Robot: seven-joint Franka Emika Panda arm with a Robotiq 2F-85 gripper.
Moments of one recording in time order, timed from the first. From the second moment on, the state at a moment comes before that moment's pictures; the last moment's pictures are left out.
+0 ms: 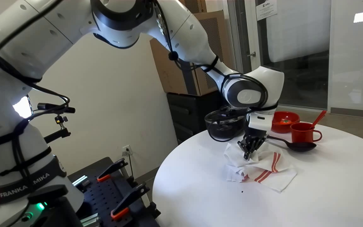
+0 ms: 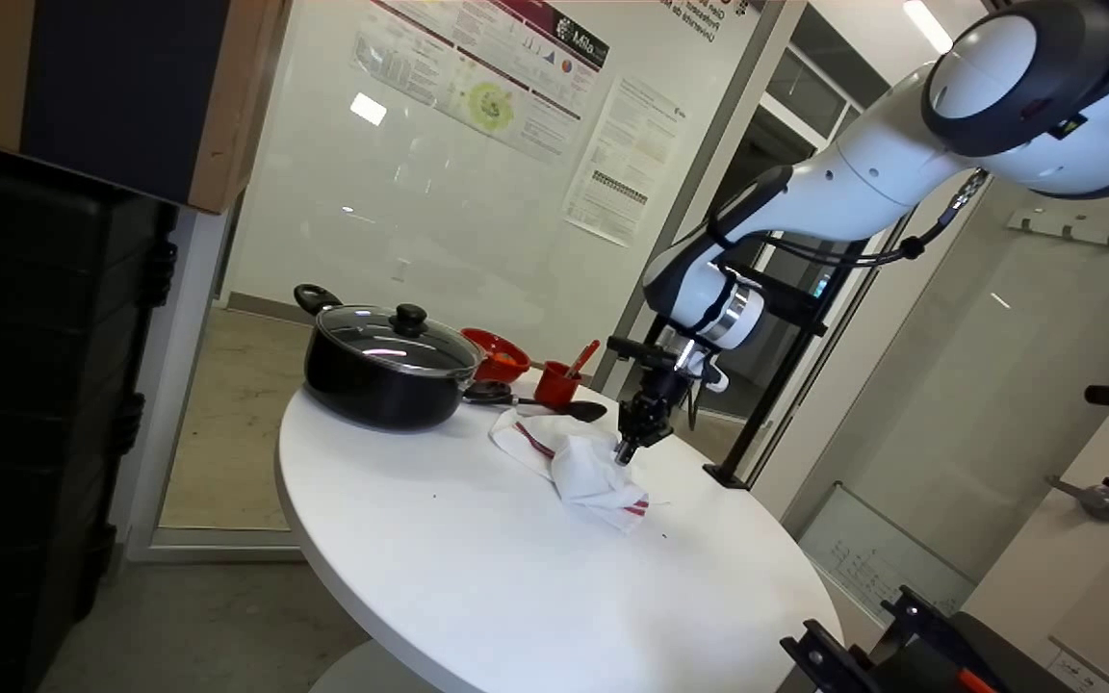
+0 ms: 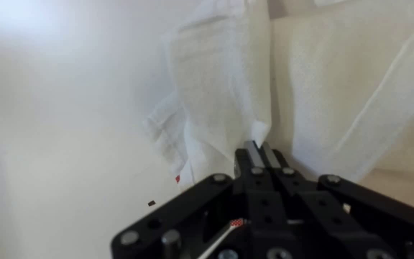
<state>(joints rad) -0.18 1.04 -0.17 -1.48 0.44 2.25 1.19</state>
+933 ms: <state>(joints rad) 0.06 1.11 -0.30 -1.48 0.23 2.41 1.99</state>
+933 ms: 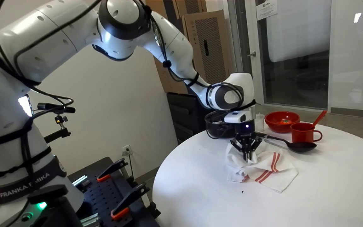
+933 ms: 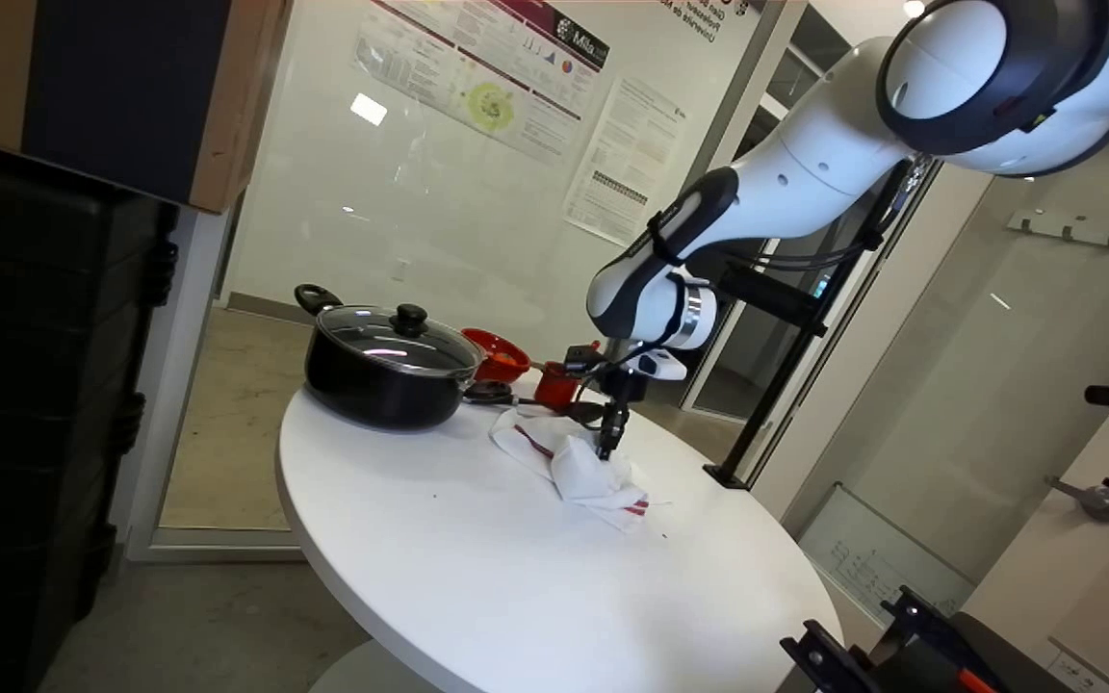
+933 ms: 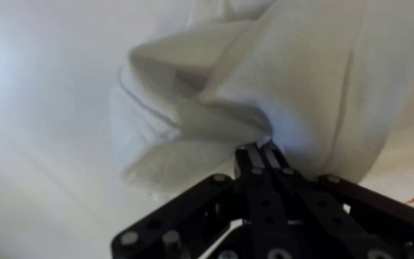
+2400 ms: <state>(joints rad) 0.09 0.96 -0.23 -1.91 0.11 2.94 1.57</state>
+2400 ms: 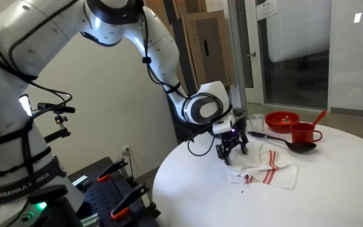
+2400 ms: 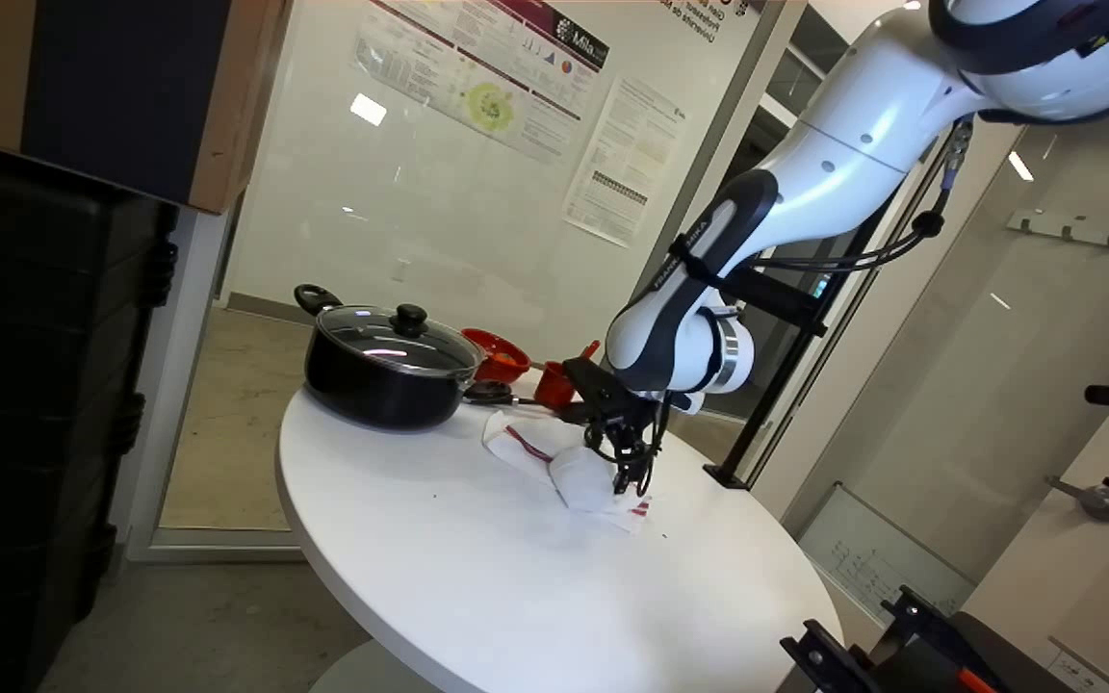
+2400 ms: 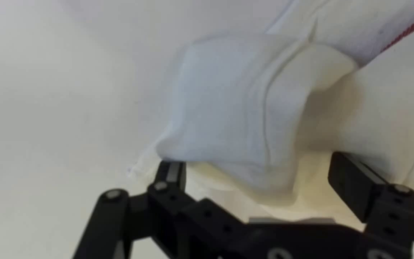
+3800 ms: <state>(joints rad) -0.02 0.41 -0.07 -2.28 0.12 2.85 0.47</state>
